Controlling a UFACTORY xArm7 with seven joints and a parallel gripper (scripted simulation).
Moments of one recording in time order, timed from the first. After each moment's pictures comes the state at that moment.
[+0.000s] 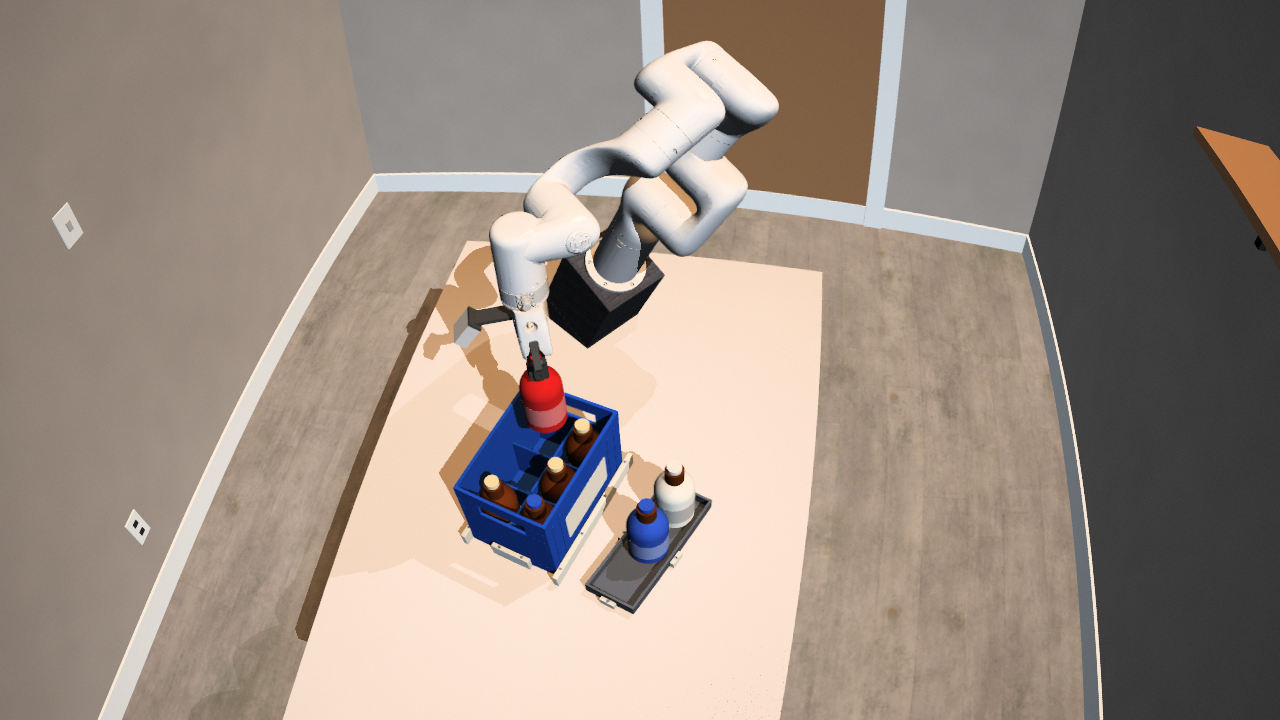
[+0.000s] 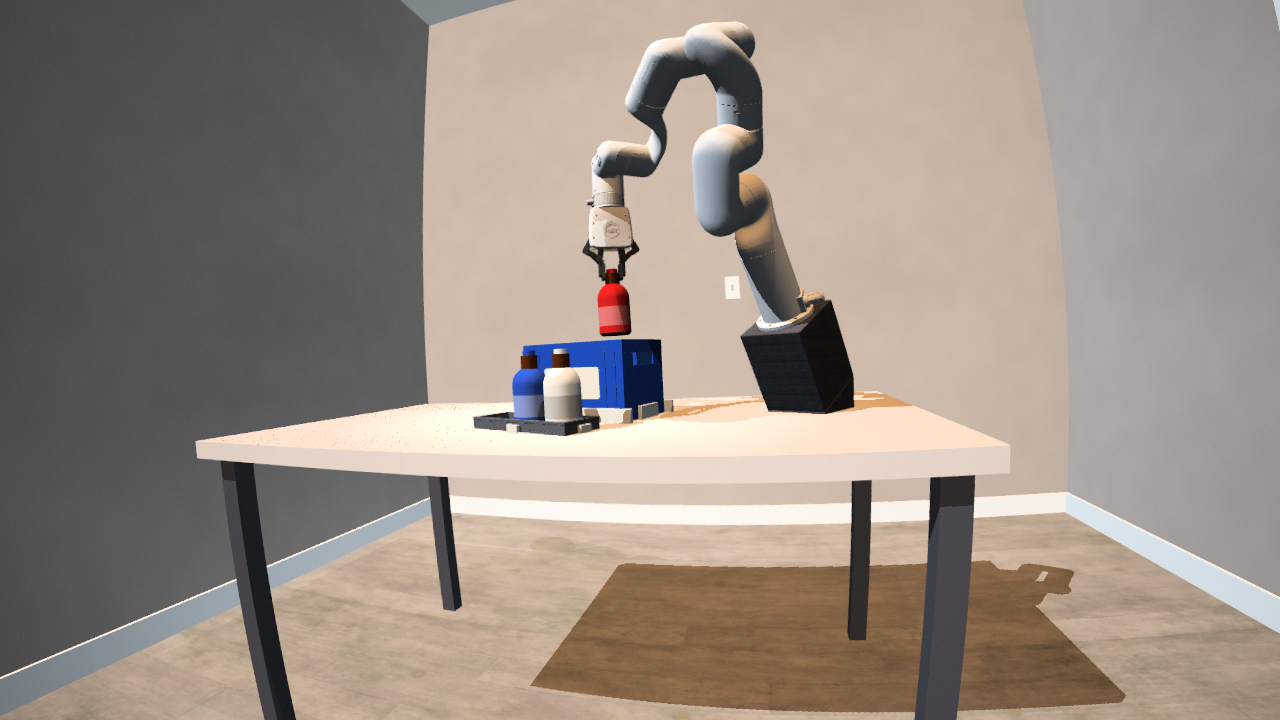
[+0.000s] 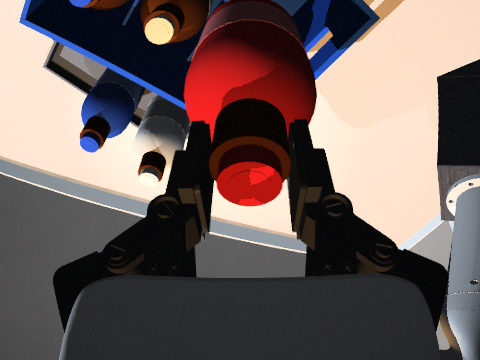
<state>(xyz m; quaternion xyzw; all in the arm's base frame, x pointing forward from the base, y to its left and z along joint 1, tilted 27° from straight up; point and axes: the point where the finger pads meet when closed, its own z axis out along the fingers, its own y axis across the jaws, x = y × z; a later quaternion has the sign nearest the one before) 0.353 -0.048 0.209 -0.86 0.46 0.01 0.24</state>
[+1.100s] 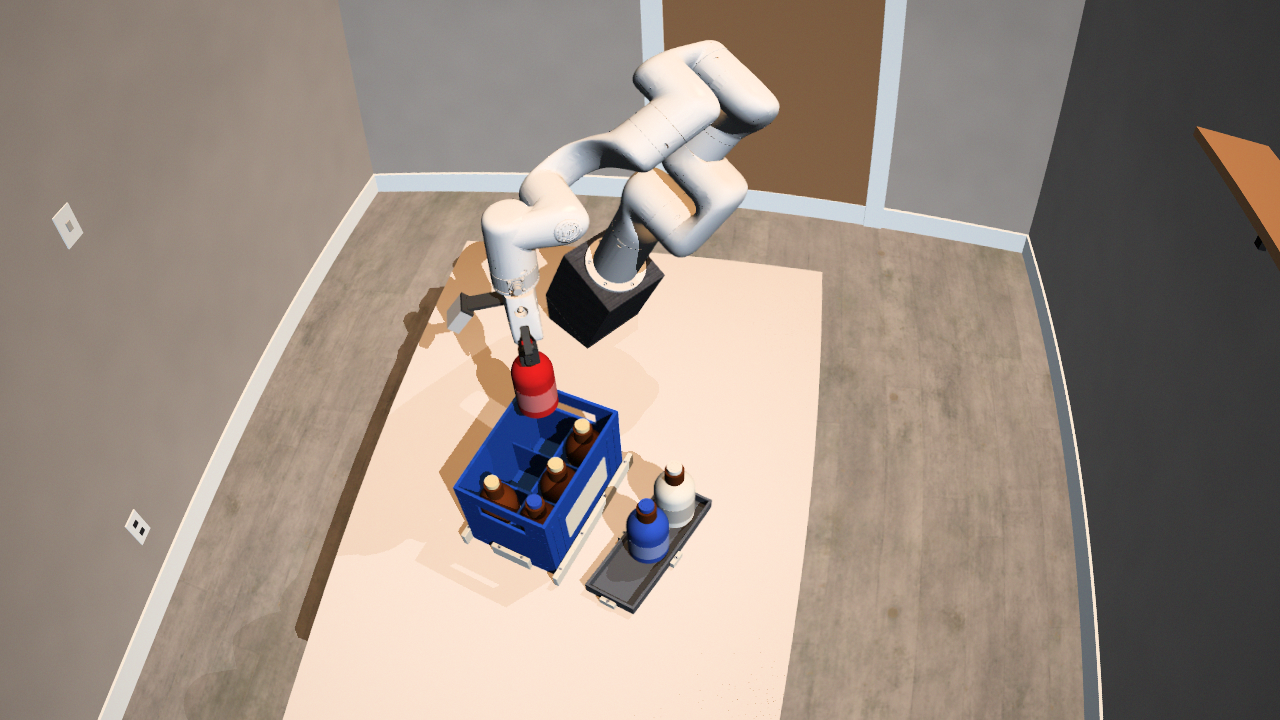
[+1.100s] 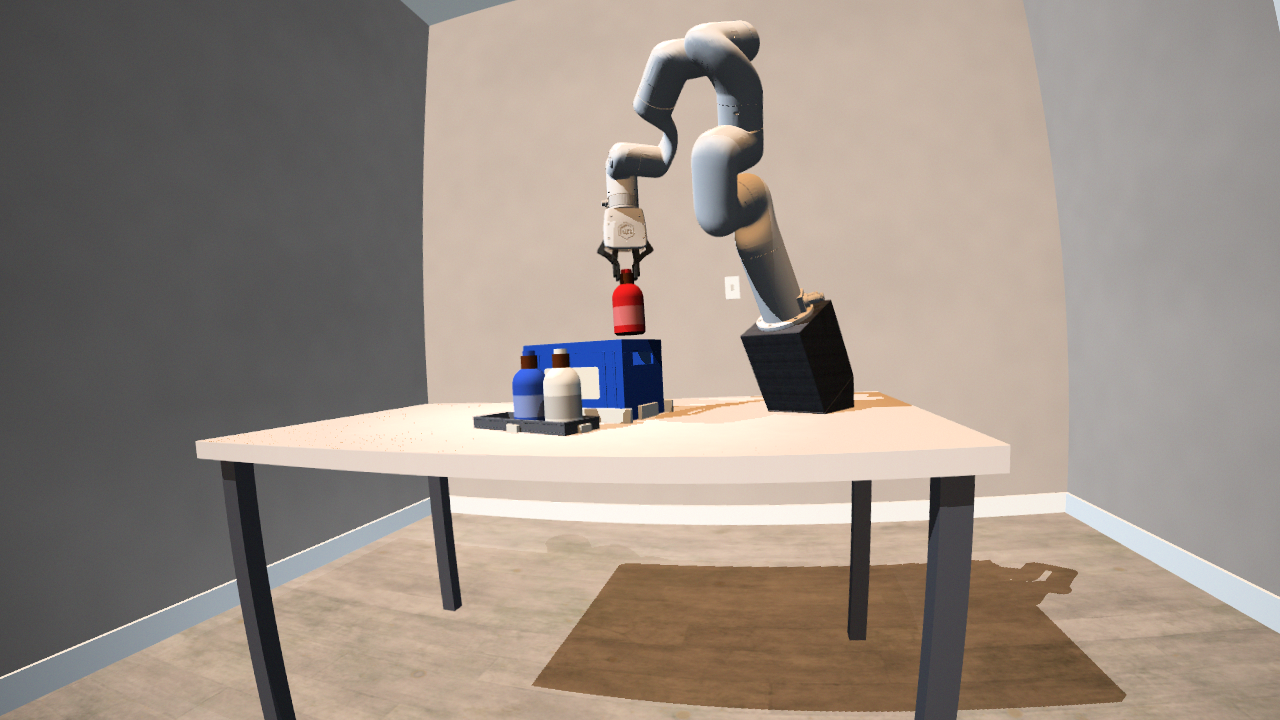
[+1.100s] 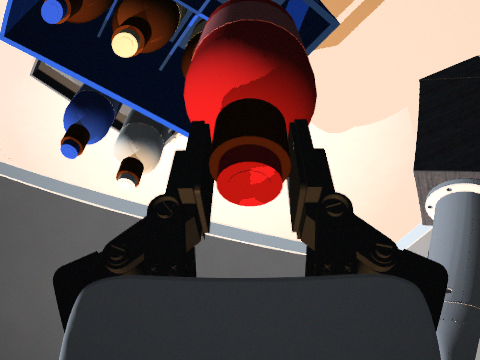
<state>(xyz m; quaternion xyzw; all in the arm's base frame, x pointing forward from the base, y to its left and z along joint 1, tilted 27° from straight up) 0.331 -0.072 0.193 -0.86 0.46 0.01 0.24</state>
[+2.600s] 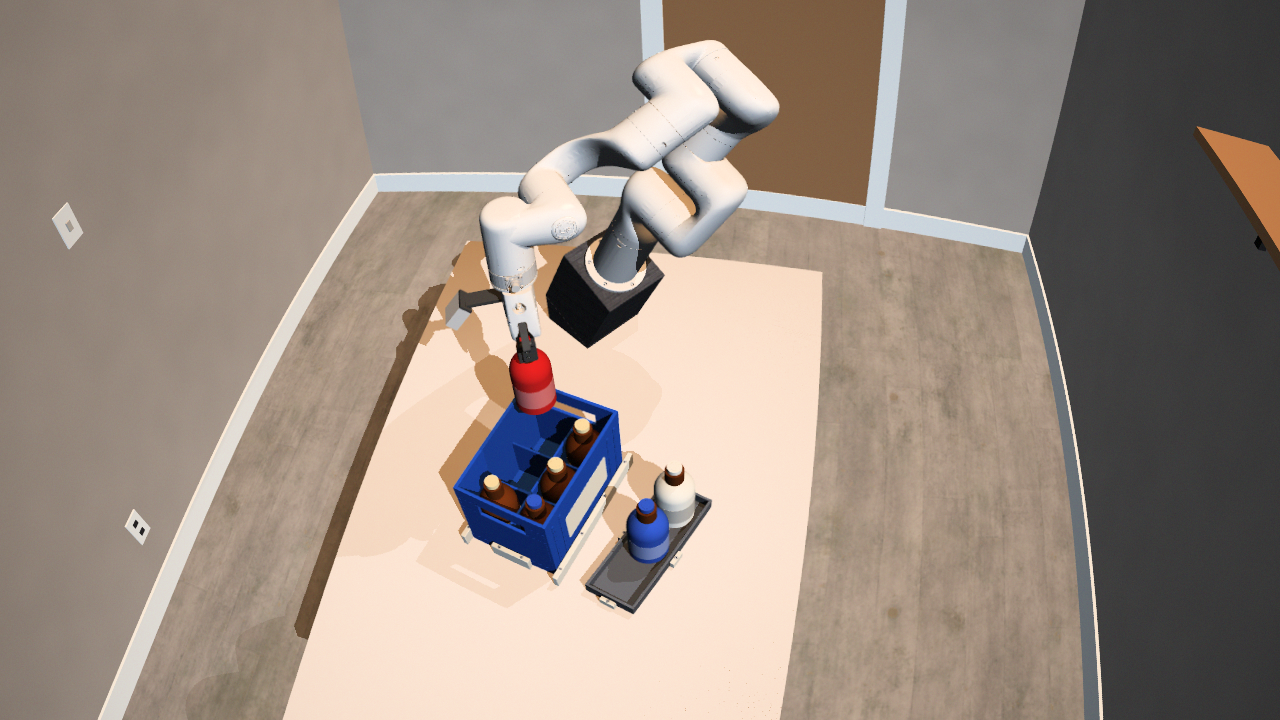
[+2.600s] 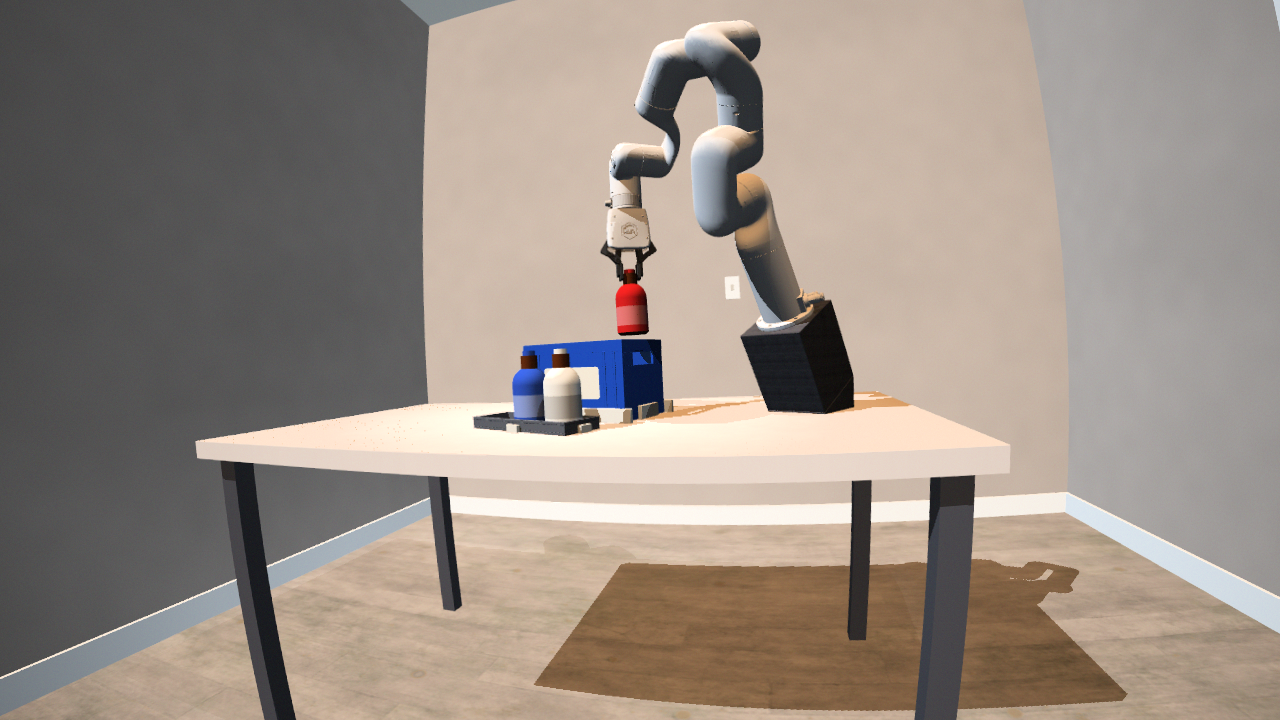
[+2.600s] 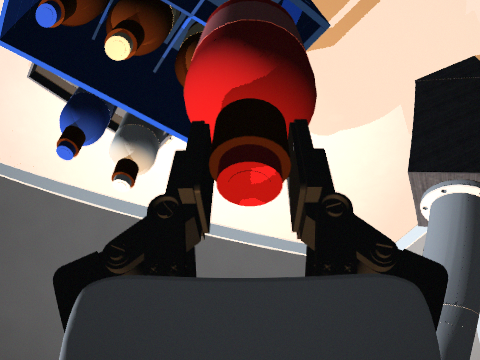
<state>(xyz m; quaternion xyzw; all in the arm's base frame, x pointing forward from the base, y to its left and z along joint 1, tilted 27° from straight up) 0.325 -0.078 0.189 -0.86 0.46 0.01 0.24</state>
